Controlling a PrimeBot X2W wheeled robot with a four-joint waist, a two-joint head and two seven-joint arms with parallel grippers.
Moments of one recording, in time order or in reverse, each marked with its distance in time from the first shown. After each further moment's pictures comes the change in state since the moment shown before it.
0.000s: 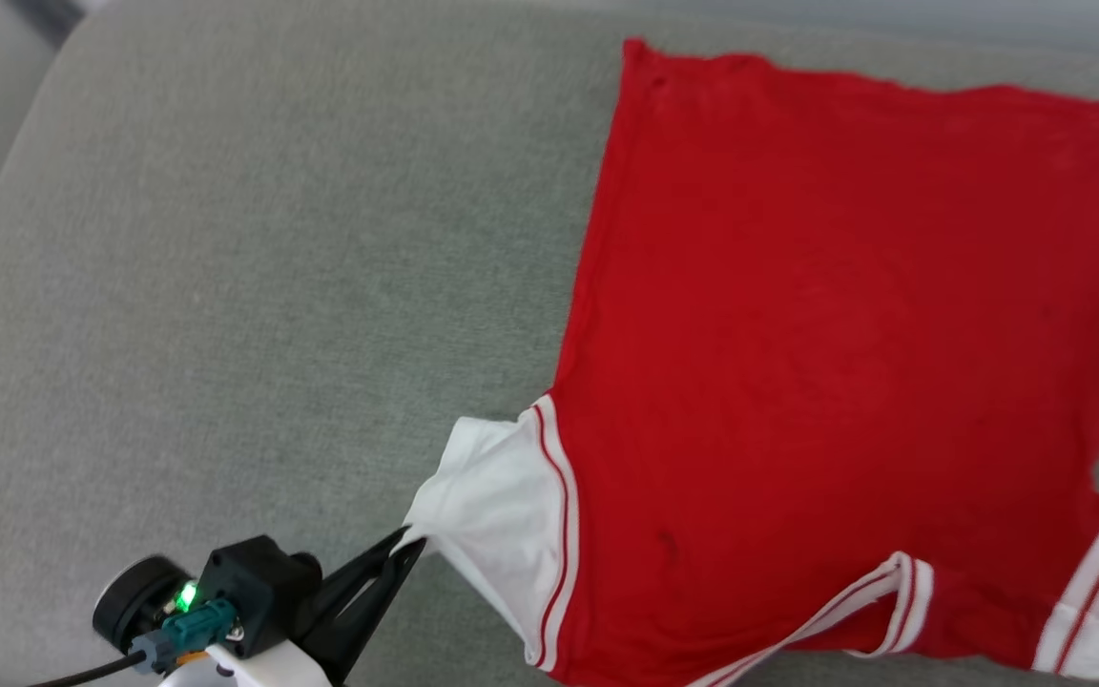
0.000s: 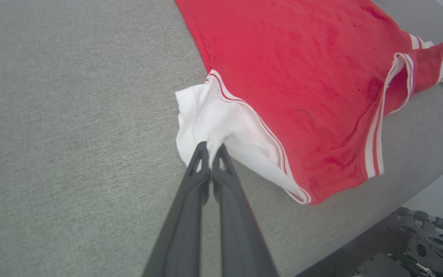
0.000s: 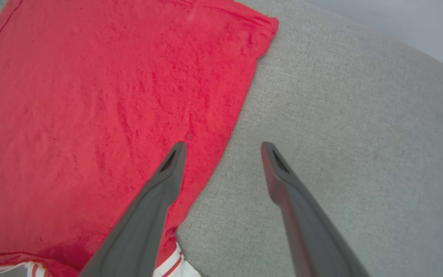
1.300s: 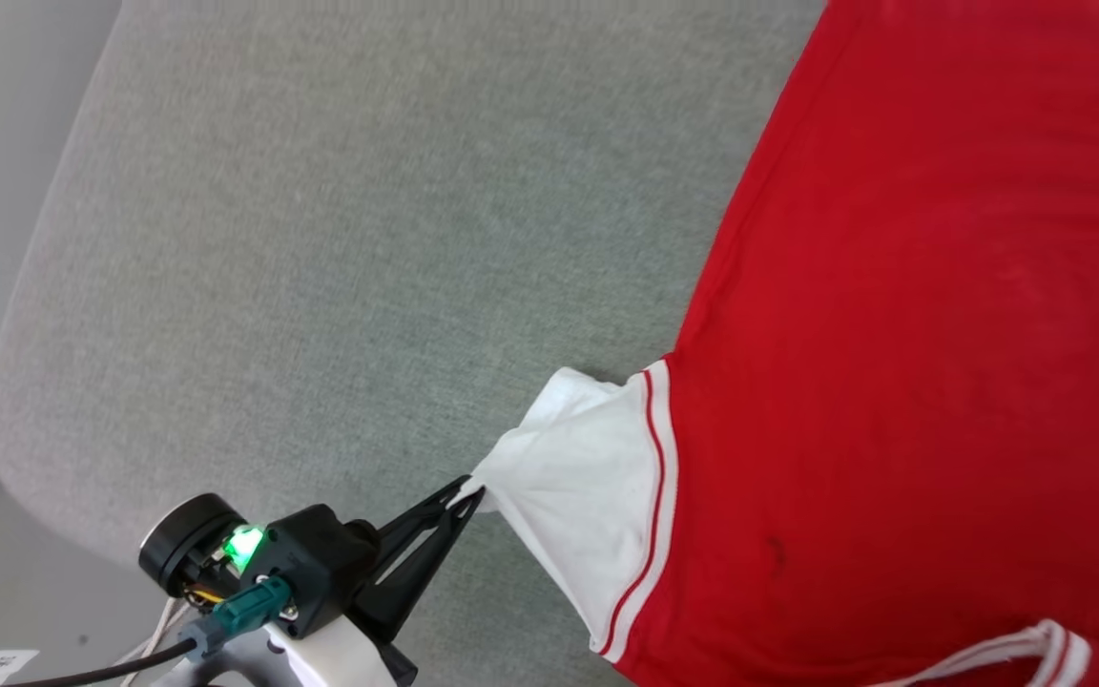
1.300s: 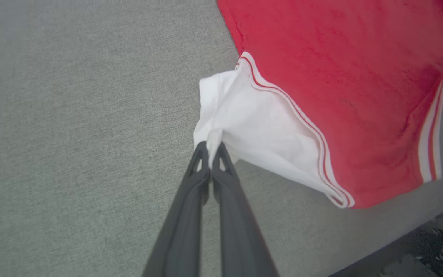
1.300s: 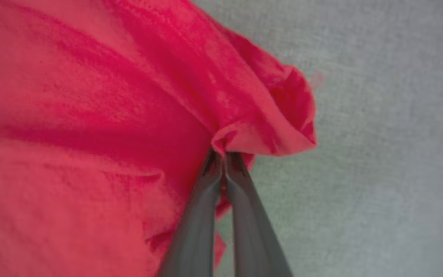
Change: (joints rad) left arm -0.145 -0.063 -0.058 -0.034 0.104 -0.029 0.021; right arm -0.132 0.106 -0.216 0.138 -0.419 0.000 0.277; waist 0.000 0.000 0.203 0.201
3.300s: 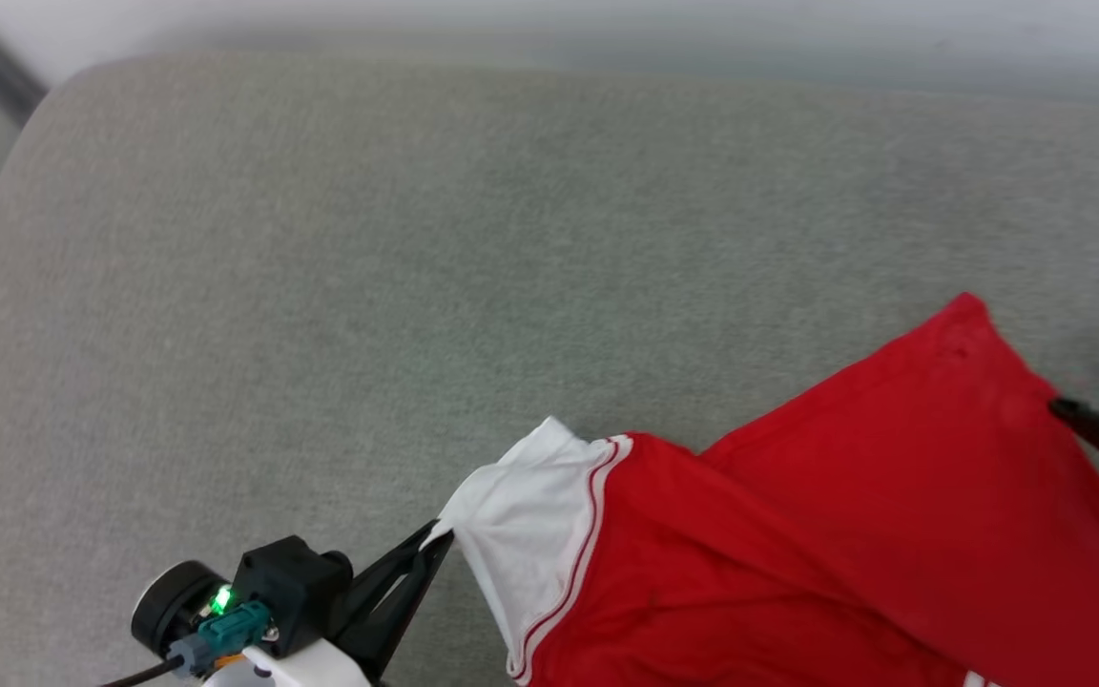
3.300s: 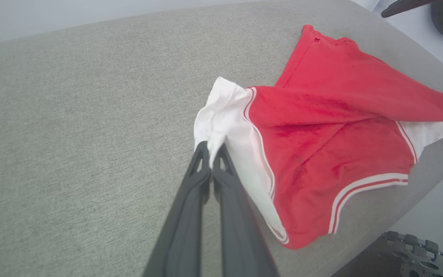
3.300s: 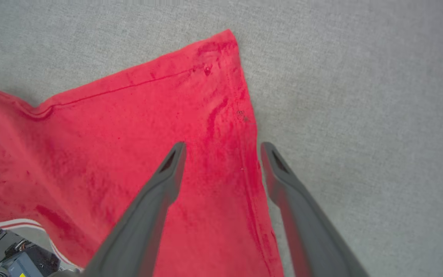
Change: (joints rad) left arm 0.118 -0.004 0.013 0.048 -0.084 0.077 -0.044; right arm 0.437 0.039 0.124 -0.311 0.359 0.000 -0.255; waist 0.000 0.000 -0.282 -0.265
